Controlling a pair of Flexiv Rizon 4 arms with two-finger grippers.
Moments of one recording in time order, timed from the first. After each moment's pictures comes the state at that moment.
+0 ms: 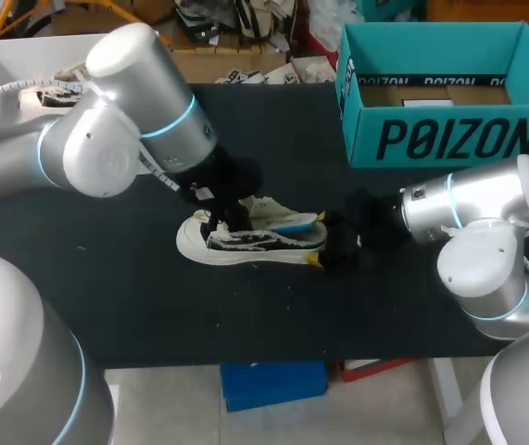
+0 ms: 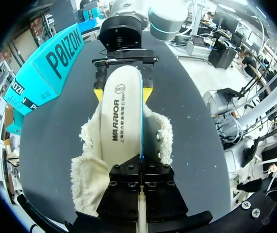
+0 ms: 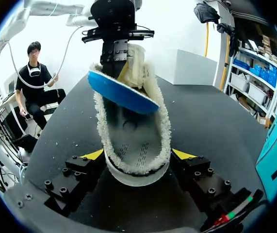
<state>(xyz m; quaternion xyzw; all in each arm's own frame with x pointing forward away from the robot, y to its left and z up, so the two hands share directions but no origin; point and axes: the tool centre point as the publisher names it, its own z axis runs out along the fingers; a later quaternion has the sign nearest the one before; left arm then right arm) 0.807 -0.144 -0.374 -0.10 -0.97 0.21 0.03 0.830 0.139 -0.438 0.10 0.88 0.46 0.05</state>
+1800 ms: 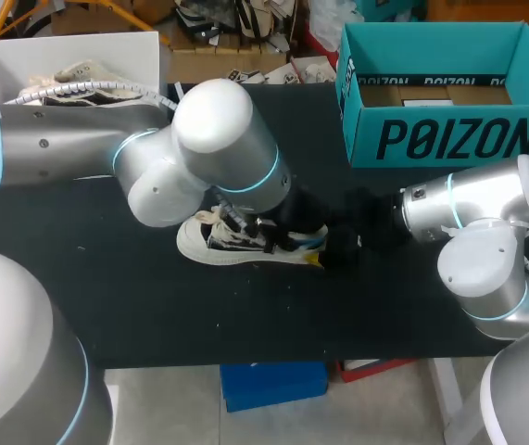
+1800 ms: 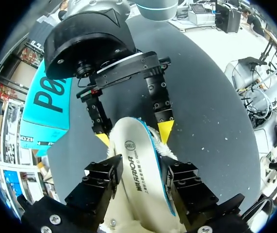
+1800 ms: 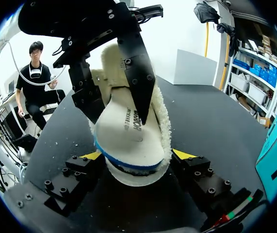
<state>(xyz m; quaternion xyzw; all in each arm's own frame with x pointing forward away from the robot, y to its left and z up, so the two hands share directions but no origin) 0.819 -0.232 -0.393 -0.18 -0.96 0.14 -0.14 0.830 0.139 -0.438 0.10 0.88 0.46 0.05</state>
